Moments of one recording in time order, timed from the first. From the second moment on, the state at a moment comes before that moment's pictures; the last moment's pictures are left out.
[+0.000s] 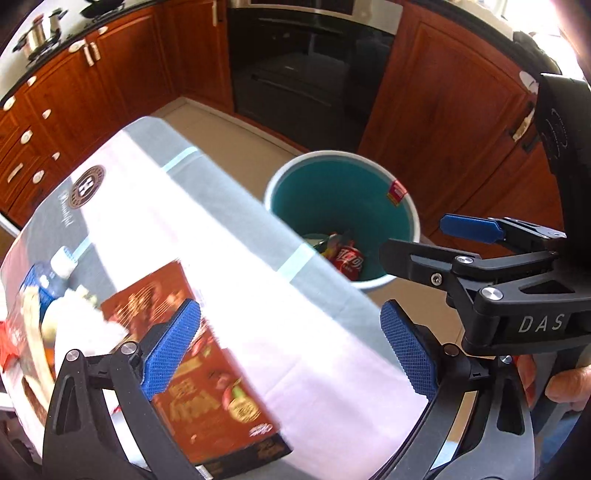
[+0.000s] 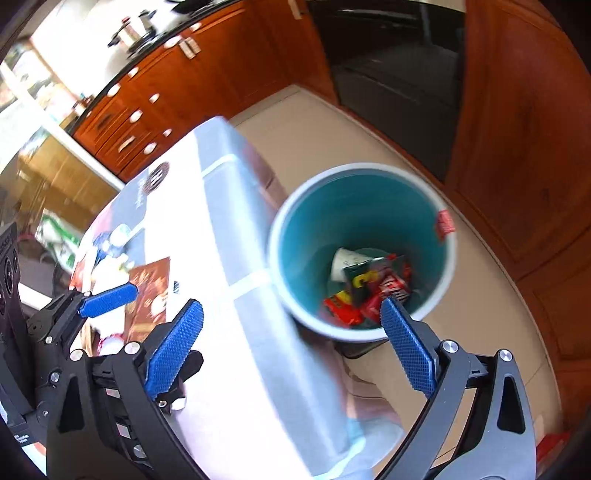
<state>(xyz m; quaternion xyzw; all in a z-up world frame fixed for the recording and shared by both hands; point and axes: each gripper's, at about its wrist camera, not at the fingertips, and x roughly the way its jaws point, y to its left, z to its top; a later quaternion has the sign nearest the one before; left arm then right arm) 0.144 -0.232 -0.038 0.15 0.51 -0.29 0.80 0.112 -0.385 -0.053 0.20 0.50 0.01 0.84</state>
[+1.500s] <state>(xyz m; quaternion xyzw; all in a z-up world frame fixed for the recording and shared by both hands) 0.068 -0.118 -0.098 0.18 0.51 -0.28 0.79 0.118 -0.245 -0.107 0.18 0.58 0.15 0.78</state>
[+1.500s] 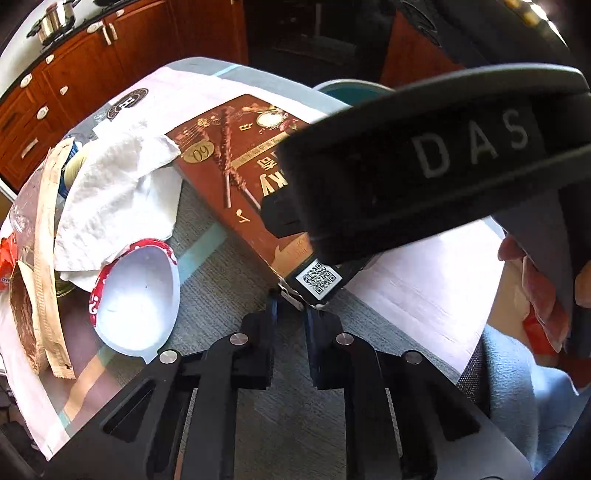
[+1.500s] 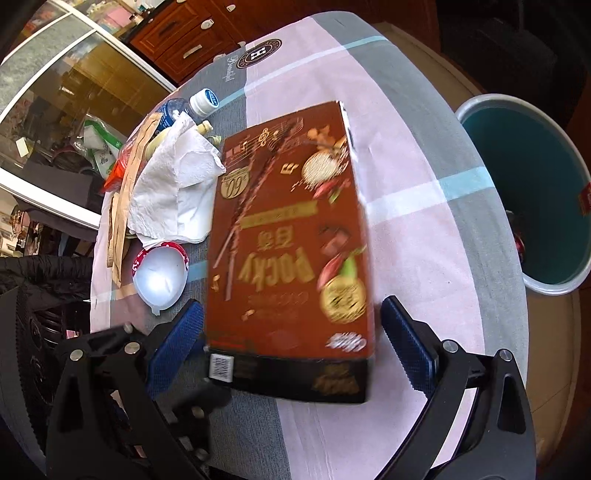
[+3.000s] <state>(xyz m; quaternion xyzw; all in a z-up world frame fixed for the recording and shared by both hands) 0.162 -0.085 -0.076 0.10 0.55 -0.24 0.79 0.147 -0.267 -0.107 0.25 0.55 0.17 0.78</state>
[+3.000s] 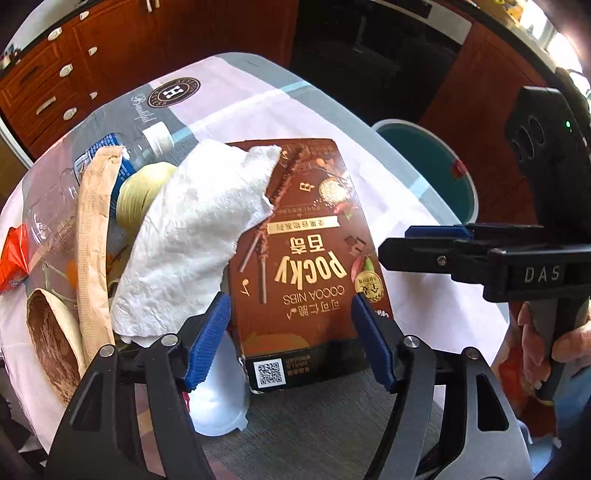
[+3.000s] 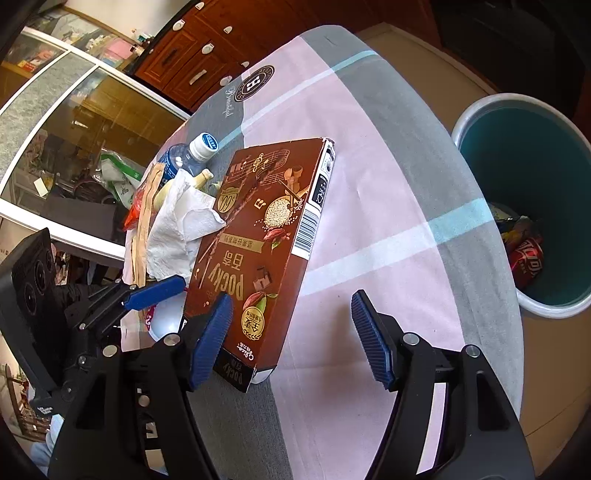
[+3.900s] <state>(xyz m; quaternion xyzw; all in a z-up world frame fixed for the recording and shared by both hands) 0.147 -0.152 -0.100 0.10 0.59 -0.31 0.74 0.141 -0.296 -0.101 0.30 0.53 0.19 0.77</state>
